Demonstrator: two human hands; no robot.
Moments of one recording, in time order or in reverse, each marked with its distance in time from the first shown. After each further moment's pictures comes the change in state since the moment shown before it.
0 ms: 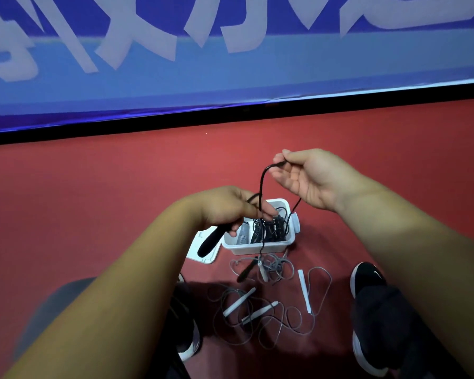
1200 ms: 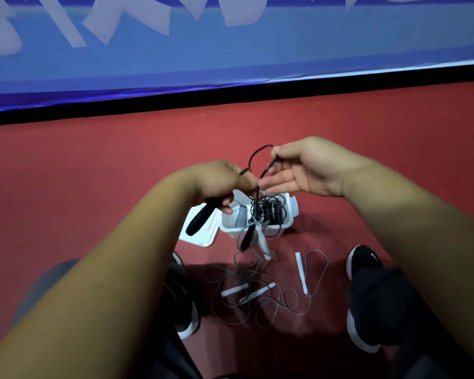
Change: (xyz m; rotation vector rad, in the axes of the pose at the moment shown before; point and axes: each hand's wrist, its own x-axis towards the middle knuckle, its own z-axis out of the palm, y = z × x) left_hand 0.006 -0.005 -0.010 -0.032 0.120 -0.089; right_hand 0.001 0.011 -0.010 -0.413 -0.188 0.144
